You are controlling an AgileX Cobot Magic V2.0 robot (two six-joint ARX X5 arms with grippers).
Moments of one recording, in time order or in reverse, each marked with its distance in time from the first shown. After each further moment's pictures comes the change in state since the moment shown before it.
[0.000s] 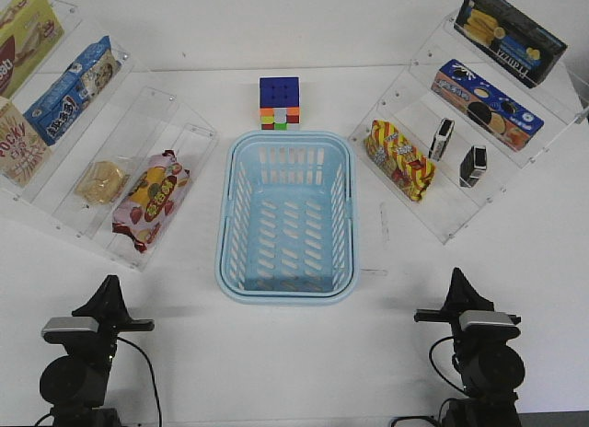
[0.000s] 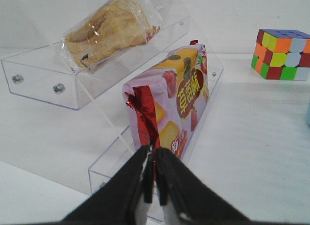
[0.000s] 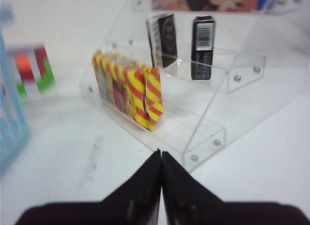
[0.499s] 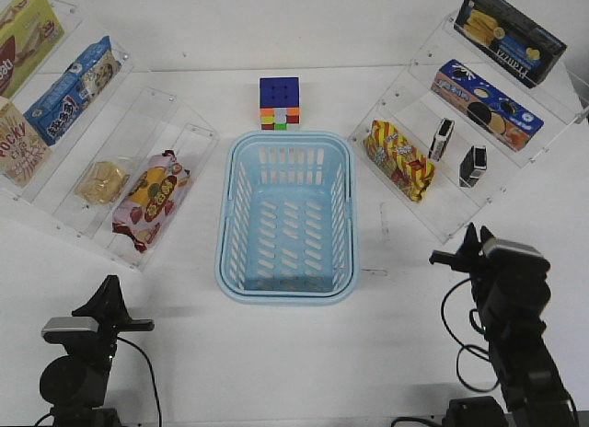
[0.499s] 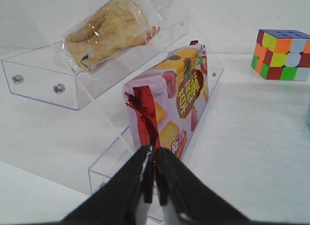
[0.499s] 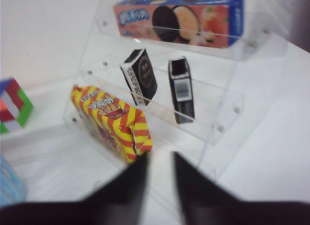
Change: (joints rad) left arm 0.000 0.000 0.000 0.000 0.000 0.000; right arm 0.000 0.667 0.591 -0.139 0.085 0.047
